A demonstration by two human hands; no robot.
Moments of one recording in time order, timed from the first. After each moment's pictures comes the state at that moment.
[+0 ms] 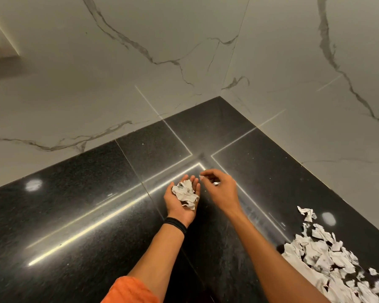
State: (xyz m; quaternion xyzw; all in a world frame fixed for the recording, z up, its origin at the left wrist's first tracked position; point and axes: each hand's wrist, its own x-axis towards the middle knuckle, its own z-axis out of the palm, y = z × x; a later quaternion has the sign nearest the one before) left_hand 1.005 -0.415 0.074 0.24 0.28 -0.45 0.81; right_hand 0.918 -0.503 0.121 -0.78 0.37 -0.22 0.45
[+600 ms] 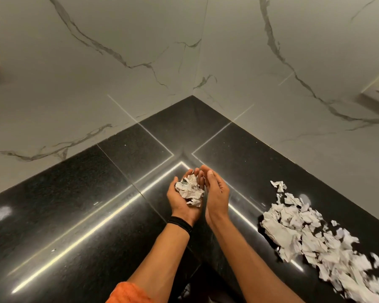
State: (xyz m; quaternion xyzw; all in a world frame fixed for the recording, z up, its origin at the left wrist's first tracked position) left_hand 0.945 -0.398 0.109 0.15 0.21 -0.54 0.80; right_hand 0.882 -0.419 0.146 -0.37 0.41 -0.45 0.70
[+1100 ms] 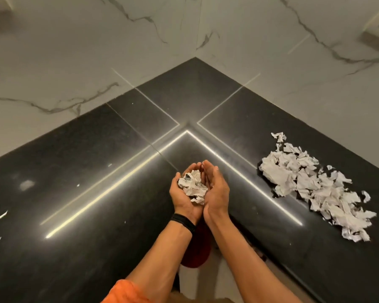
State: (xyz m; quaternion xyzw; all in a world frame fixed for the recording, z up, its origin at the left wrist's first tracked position) left_hand 0.851 -0.259 0.090 0.19 0.19 -0.53 0.81; right_hand 0.799 -0.280 0.117 -0.25 0.43 -0.44 0.75
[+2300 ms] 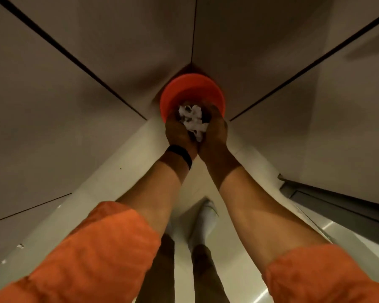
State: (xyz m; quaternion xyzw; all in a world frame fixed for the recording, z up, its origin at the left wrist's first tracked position) left_hand 0.694 -0.117 -0.405 0.41 0.30 -0.50 0.70; right_hand 0.652 -0.150 -0.413 -0.12 0.61 -0.27 0.74
